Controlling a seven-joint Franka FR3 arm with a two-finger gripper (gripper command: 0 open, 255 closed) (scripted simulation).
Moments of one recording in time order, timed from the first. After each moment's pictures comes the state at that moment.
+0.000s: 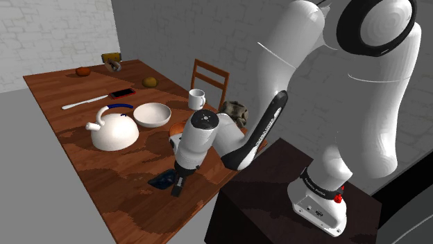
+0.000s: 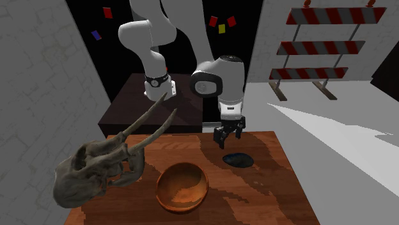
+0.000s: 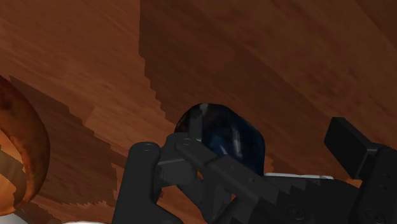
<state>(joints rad) 0.45 0.36 0.25 -2.44 -0.75 2.94 0.73</state>
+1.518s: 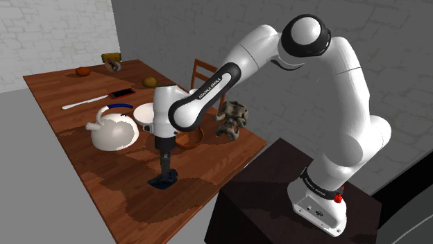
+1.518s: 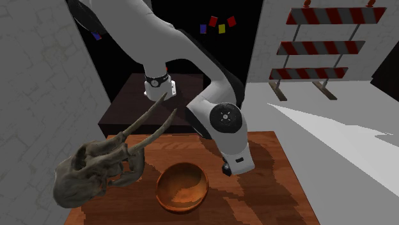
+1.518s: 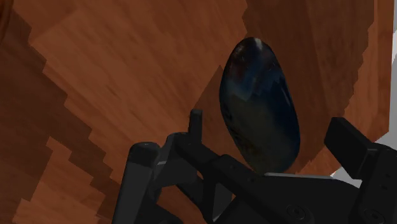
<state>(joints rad) -0.20 0.82 0.82 -1.98 -0.30 2.40 -0.32</state>
